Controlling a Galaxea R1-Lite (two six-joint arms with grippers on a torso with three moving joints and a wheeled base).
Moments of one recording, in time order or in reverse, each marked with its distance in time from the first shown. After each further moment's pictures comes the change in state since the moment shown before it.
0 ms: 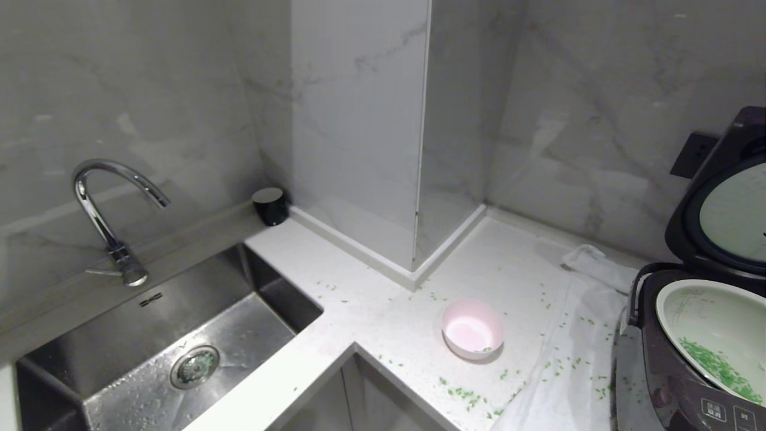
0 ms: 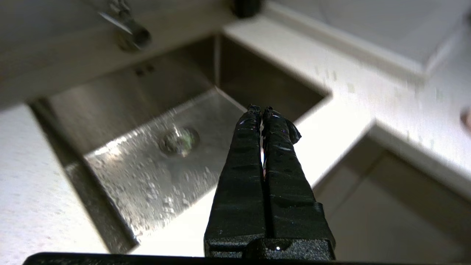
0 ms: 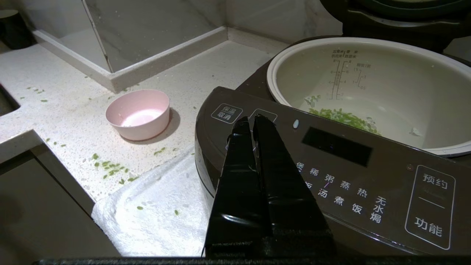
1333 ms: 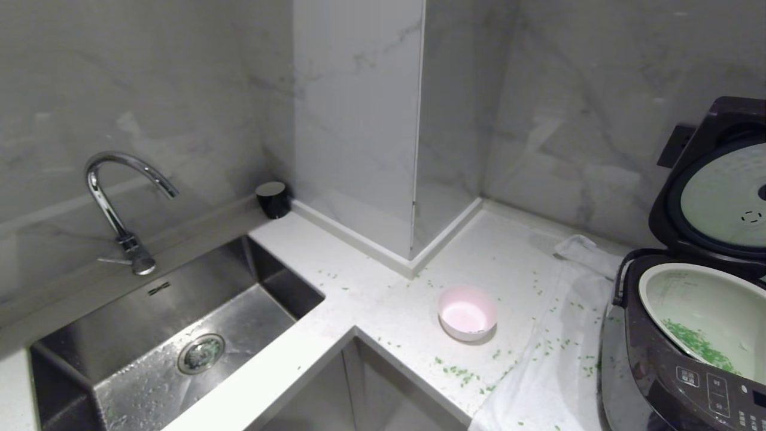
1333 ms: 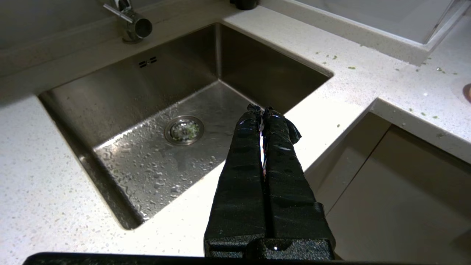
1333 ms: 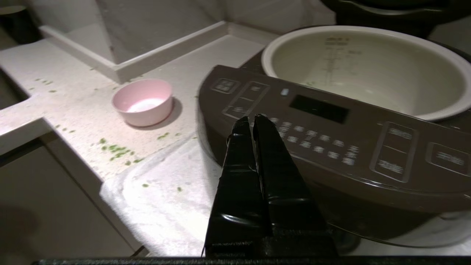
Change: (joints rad) left arm -0.002 -0.013 0.061 -0.016 -0.027 0.046; right arm 0.000 0.000 0.000 0.001 0.000 0.000
